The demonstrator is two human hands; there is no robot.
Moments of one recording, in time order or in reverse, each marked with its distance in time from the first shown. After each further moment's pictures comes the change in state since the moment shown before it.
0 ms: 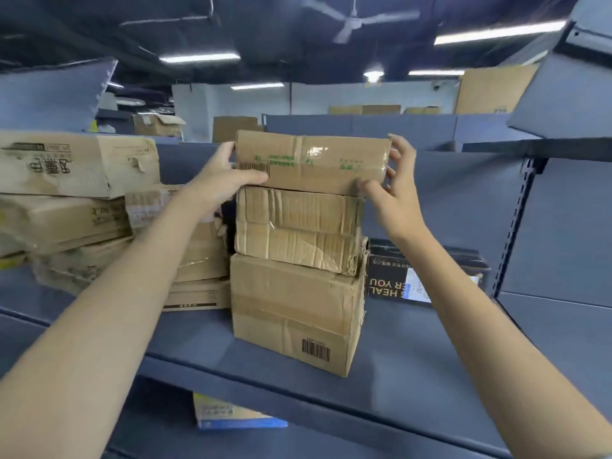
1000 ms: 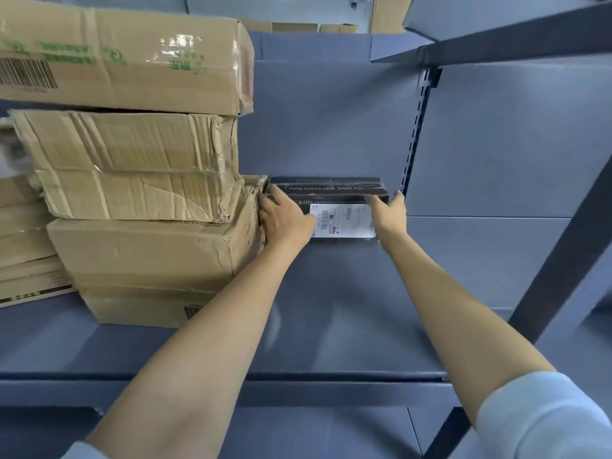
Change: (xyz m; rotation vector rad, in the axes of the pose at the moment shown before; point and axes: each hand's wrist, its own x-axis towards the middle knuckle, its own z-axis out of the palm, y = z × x) left_hand -0.017 -0.074 0.315 0.423 -0.018 -0.183; right_hand -0.072 0.163 -0.141 -0.238 0.442 0.841
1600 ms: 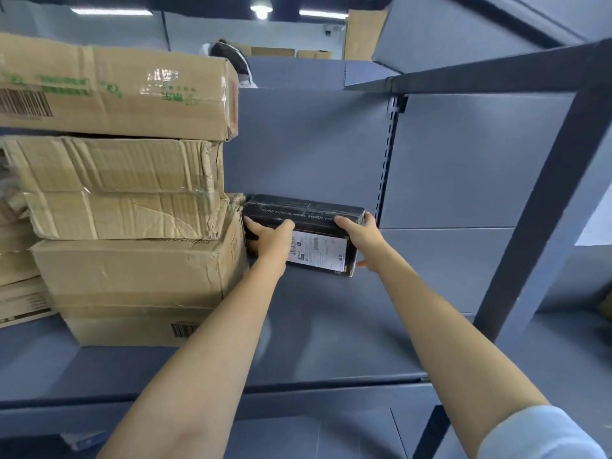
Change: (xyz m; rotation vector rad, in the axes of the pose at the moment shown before) left_hand -0.011 0.003 -0.002 -0.687 -0.166 -0.400; right_hand -0.032 -0.012 -0.015 0.032 -0.208 0.165
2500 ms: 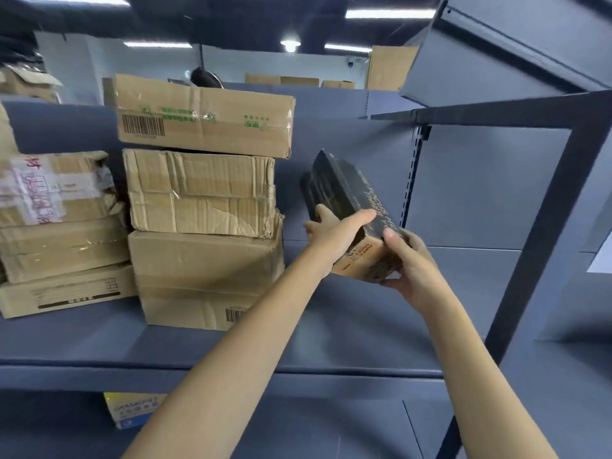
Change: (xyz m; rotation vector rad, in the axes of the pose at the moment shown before) left_hand -0.098 0.039 -0.031 0.253 -0.331 0.240; right_hand -0.100 0.000 -0.014 0.266 -0.102 -0.192
